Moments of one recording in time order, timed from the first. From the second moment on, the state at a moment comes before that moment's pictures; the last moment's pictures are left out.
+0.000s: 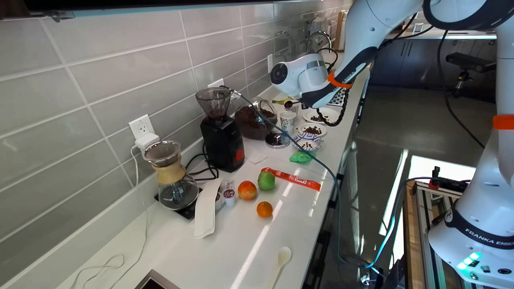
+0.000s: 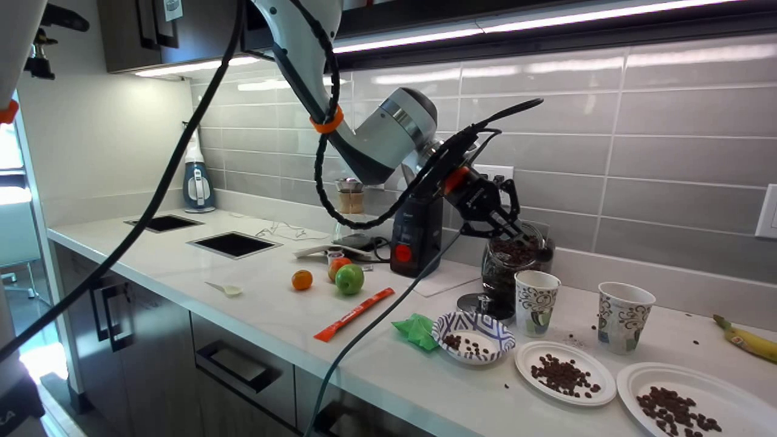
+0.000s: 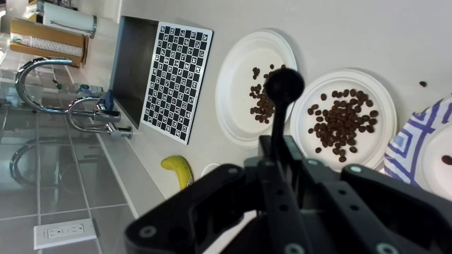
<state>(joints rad) -0.15 0.35 -0.22 -1.94 -1.19 2.17 0.20</state>
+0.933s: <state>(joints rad) -0.15 0.37 -0.20 -1.94 -1.46 2.15 0.12</state>
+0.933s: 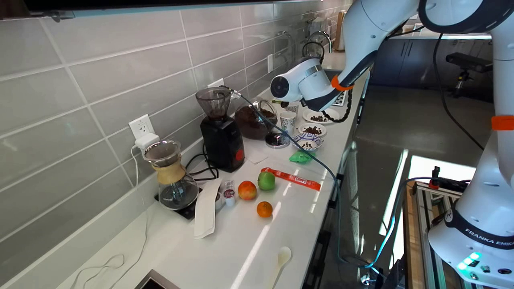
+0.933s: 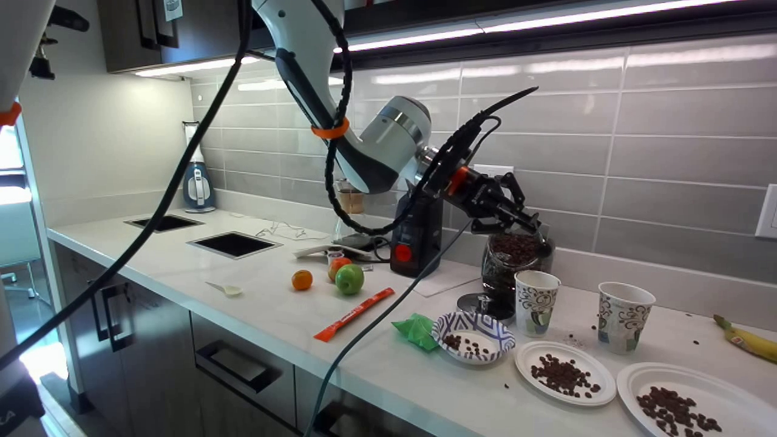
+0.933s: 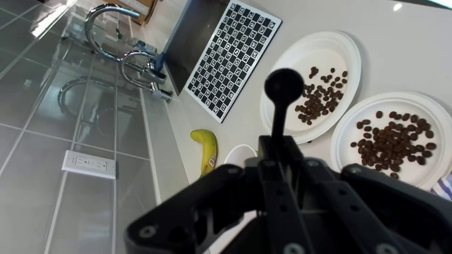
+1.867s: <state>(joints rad) -0.15 0.39 -0.20 -1.96 -1.65 2.11 0.03</state>
